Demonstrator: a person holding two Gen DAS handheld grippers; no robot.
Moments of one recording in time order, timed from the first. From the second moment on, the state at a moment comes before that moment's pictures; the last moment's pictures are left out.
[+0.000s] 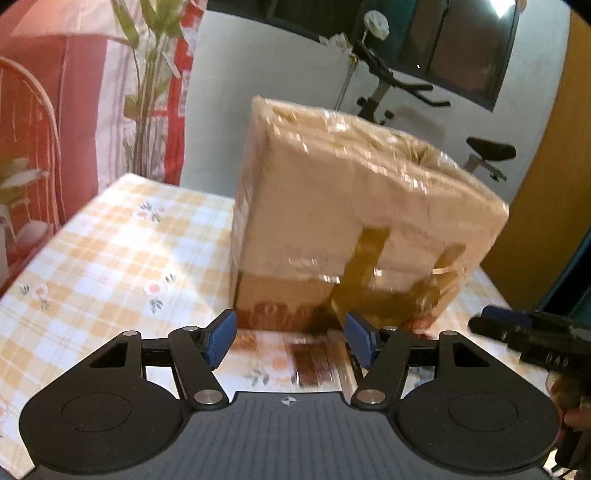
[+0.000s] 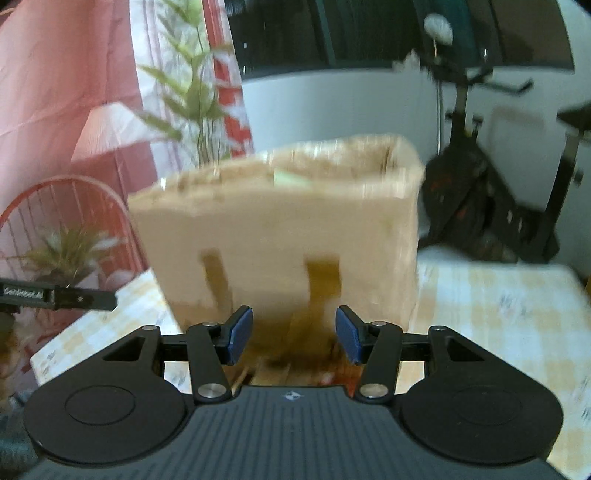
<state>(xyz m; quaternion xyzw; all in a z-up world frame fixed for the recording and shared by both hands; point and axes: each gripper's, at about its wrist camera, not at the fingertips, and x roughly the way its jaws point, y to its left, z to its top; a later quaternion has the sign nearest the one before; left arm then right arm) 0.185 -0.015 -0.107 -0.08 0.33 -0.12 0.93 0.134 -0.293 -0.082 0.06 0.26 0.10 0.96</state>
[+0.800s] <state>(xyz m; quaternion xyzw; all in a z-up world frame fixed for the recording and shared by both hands) 0.192 -0.024 -0.141 -0.09 0.39 -0.12 0.91 0.109 -0.268 -0.165 -0.05 0.41 0.15 0.90</state>
